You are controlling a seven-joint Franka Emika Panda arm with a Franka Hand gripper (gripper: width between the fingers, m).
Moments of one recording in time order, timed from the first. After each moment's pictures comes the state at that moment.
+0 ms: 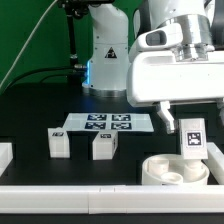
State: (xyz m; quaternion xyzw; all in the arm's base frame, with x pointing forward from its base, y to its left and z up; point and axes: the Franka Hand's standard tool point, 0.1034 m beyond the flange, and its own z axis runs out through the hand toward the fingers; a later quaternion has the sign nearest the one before) arm 0.595 0.098 0.086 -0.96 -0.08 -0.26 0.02
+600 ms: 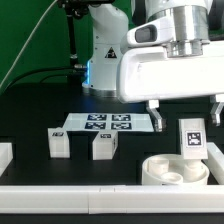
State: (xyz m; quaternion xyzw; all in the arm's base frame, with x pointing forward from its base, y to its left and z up) arm 0.600 0.084 0.088 -0.98 -0.05 -0.19 0.03
